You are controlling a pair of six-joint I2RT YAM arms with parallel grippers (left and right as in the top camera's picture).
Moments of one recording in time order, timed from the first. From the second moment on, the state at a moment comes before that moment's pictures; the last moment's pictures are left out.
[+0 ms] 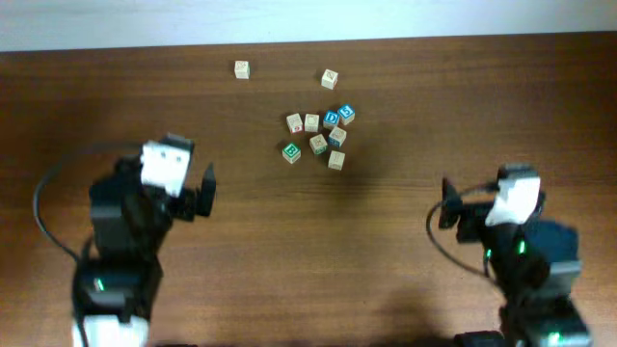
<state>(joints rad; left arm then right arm) -0.03 0.93 0.90 -0.48 0.07 0.29 0.04 0.62 0.74 -0.51 0.00 0.00</state>
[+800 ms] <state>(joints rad) -0.03 1.66 1.61 -1.04 0.15 -0.08 0.14 1.66 1.59 -0.97 -0.36 0.23</state>
